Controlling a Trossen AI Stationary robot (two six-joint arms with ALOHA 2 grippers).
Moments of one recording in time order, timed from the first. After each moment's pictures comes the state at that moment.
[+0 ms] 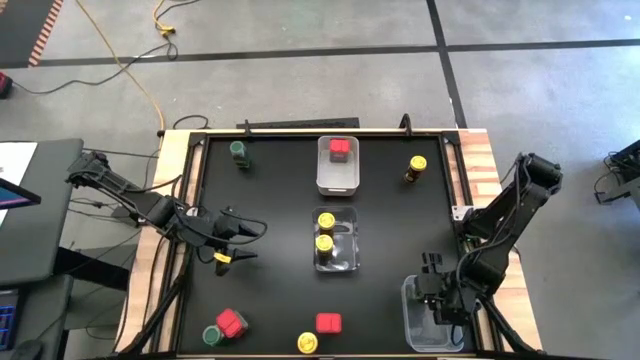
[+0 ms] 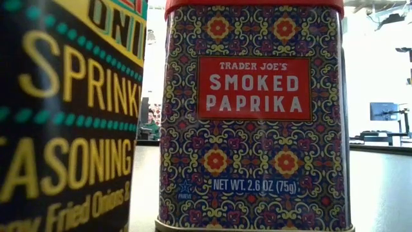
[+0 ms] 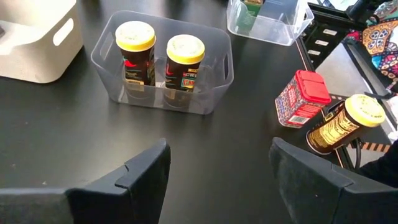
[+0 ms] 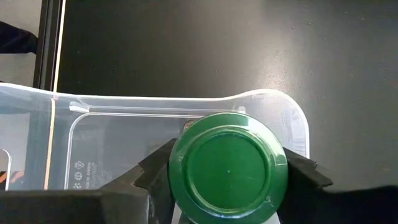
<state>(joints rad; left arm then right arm) -0.50 0.80 0.66 -0.39 -0.37 -0.47 0.98 1.33 0.83 -0.73 0.32 0.90</state>
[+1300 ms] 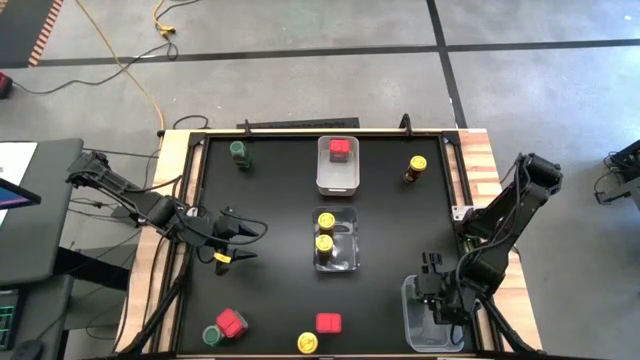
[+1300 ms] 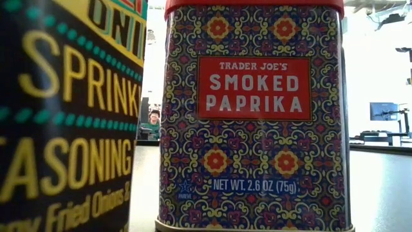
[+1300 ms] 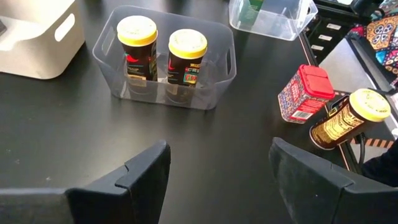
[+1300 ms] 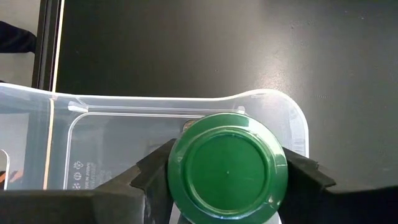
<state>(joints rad) -0.50 0.80 0.66 -0.41 -0.37 -0.47 0.98 1.33 0.83 -0.72 0.32 0.90</state>
